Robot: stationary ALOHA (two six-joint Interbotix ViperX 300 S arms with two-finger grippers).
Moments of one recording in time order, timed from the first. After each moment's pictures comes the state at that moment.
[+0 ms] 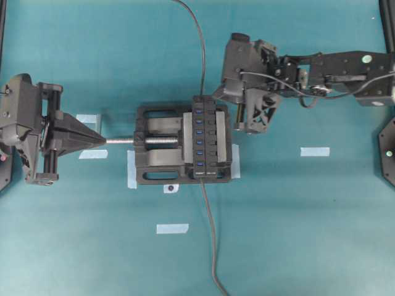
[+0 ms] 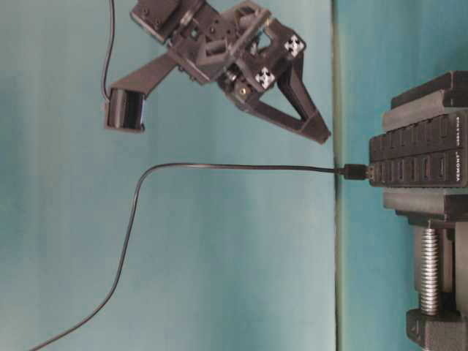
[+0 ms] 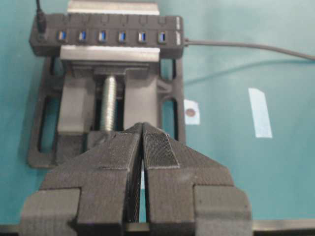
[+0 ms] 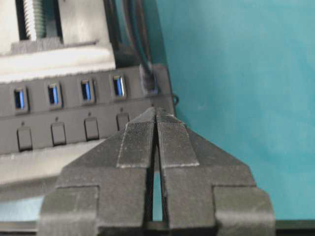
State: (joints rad) left arm 0.00 -0.69 1.10 0.01 0.08 -0.04; right arm -0.23 -0.03 0.63 -0.09 0.21 -0.02
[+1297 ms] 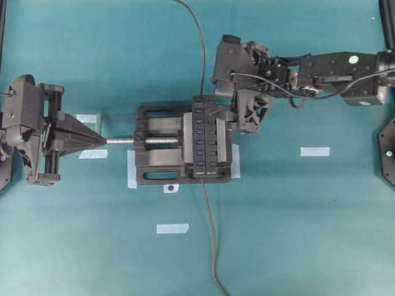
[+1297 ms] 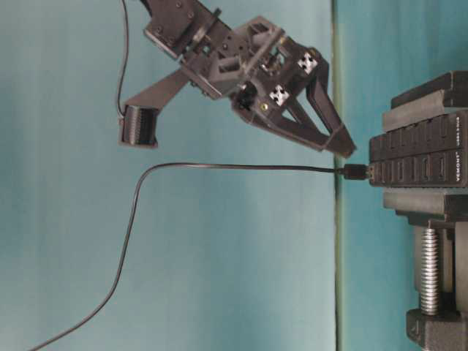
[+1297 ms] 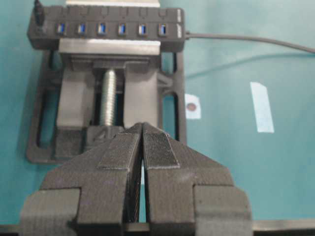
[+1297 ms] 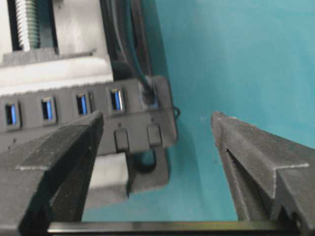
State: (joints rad) left arm 0.00 -0.68 1.10 0.01 0.08 -0.04; right arm -0.23 0.03 0.60 -0.09 0.17 -0.02
